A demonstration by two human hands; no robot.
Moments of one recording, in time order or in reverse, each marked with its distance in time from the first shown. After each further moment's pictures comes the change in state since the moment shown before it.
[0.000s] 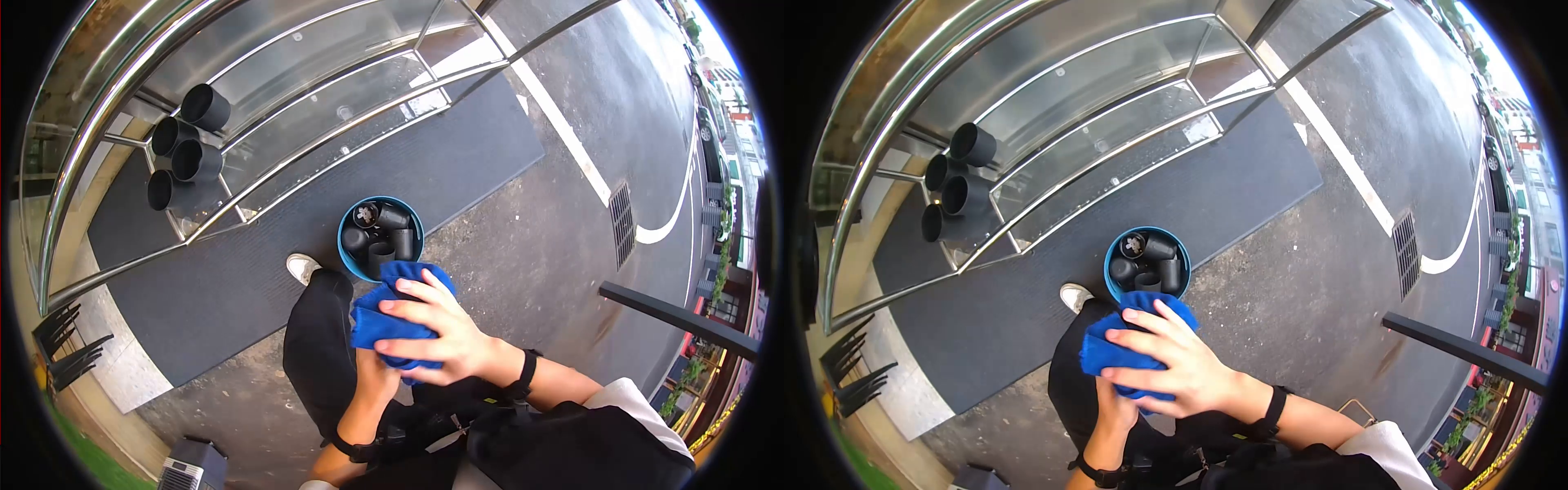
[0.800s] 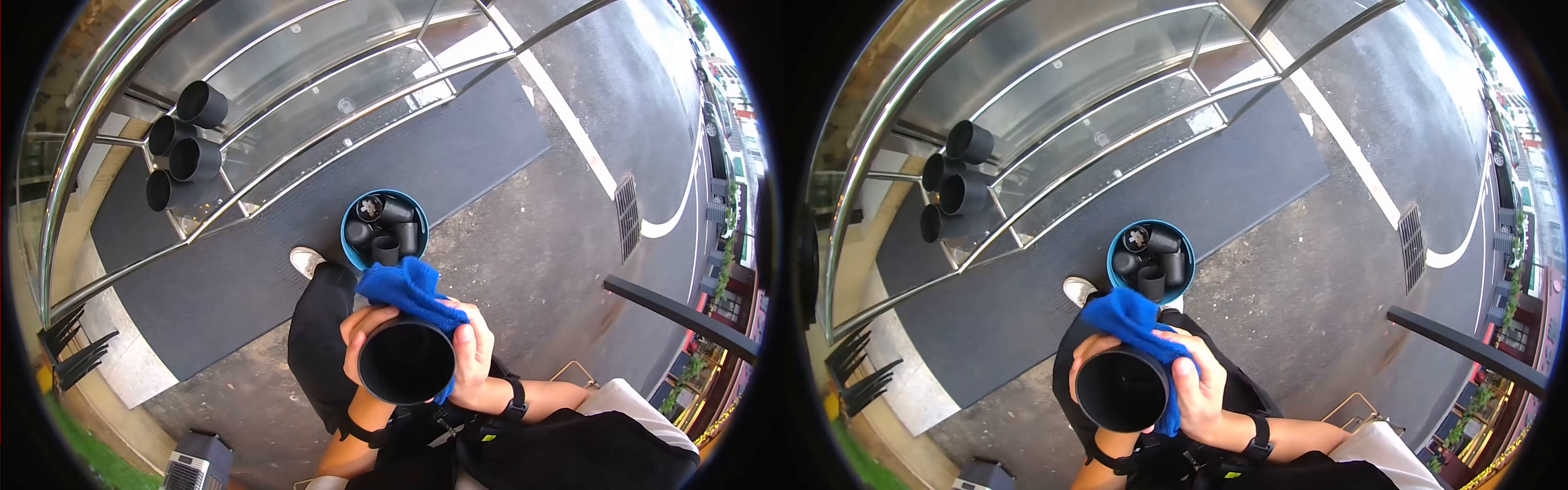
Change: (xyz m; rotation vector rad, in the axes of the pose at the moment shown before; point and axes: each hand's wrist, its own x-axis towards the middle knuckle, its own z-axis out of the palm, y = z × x) left_hand 0.000 0.010 0.005 -0.164 0.153 0.352; right_hand -0.008 -0.041 0.039 0.662 0.762 0.627
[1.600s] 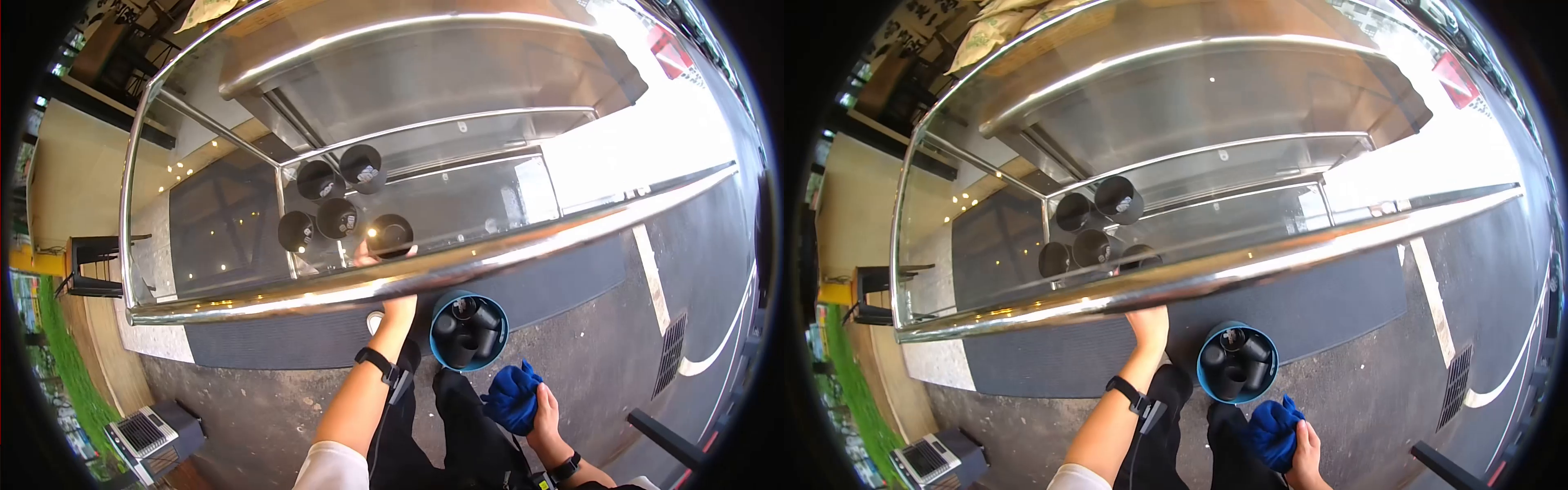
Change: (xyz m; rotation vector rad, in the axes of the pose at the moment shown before) left_hand 0.292 -0.080 -0.110 0.973 0.516 0.569; right_hand 0.059 0.078 -0.086 0.151 0.088 0.639
